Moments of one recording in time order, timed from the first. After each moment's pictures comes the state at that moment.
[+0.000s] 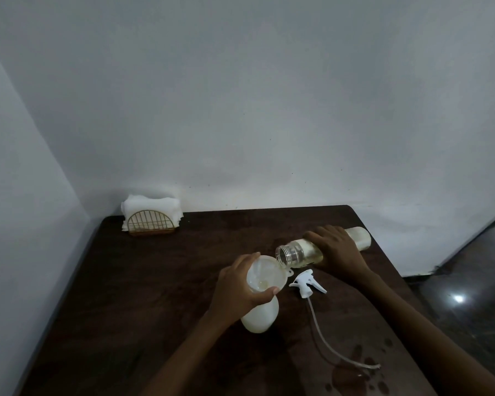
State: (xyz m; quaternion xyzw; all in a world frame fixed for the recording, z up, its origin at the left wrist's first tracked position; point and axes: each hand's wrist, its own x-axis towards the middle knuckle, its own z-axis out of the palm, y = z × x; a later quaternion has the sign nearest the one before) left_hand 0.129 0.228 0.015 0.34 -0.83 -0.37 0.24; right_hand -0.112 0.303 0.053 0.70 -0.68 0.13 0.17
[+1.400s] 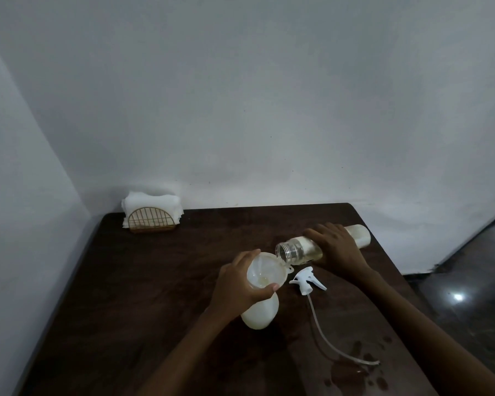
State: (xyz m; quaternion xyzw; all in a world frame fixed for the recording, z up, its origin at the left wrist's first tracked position) left_hand 0.129 0.228 0.016 0.35 -0.83 -0.38 0.23; right_hand -0.109 0.302 0.054 0.70 -0.68 0.13 0.18
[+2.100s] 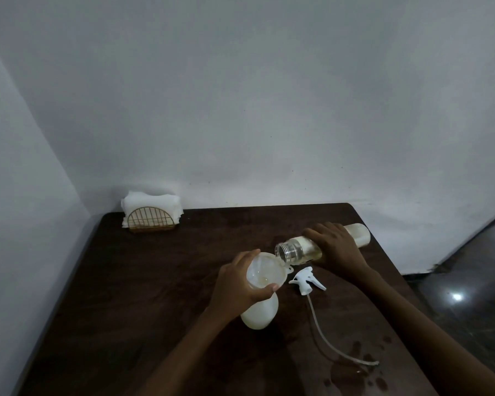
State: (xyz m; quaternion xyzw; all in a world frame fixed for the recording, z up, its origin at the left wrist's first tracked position) left_hand 0.129 0.229 0.017 0.34 -0.83 -0.38 0.23; right_hand -0.110 0.302 0.054 0.70 -0.69 0.11 0.17
